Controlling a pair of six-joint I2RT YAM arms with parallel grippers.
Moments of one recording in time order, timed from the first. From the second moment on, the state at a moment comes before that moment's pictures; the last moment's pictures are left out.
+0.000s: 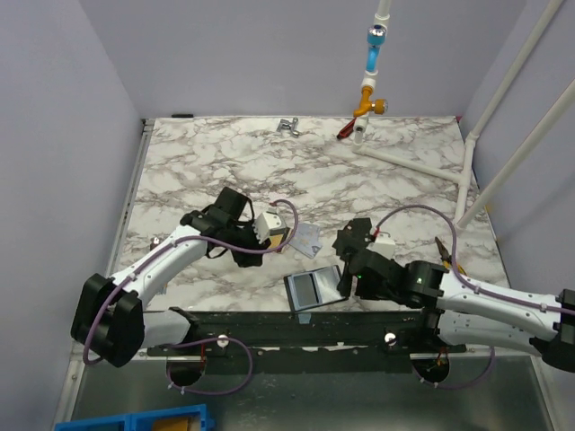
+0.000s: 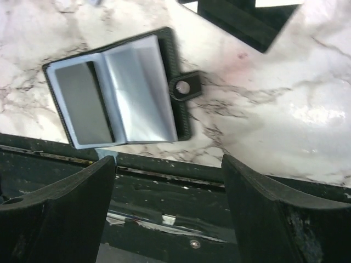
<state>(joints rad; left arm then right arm) -0.45 1.23 0.83 -0.70 0.55 0.53 1.14 0.97 0.67 -0.76 0.36 1.09</state>
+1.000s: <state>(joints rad) -0.94 1.53 0.91 -0.55 0.39 0.53 0.75 0.93 0.31 -0.22 -0.05 1.05</state>
